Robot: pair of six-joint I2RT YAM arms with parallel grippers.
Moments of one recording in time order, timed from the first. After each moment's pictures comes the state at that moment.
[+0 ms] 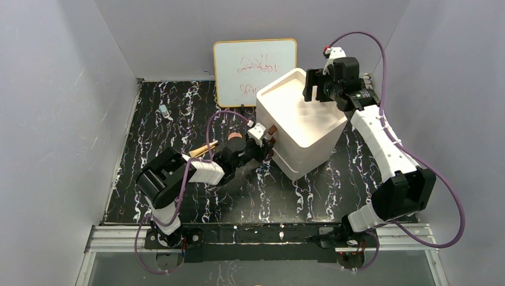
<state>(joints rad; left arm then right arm) -0.80 1.75 0.70 0.88 0.04 -0.08 0.30 1.50 1.52 -0.55 -0.03 0.13</state>
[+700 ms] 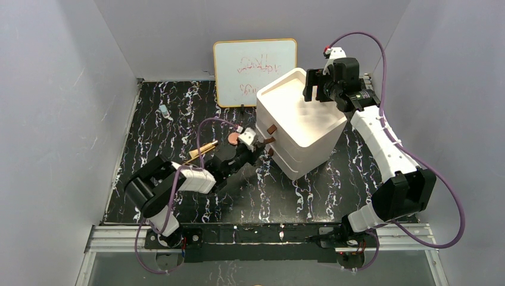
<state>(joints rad) -0.80 1.67 0.59 0.99 0.01 -0.07 0.30 1.50 1.51 -0.53 -0.02 0.13</state>
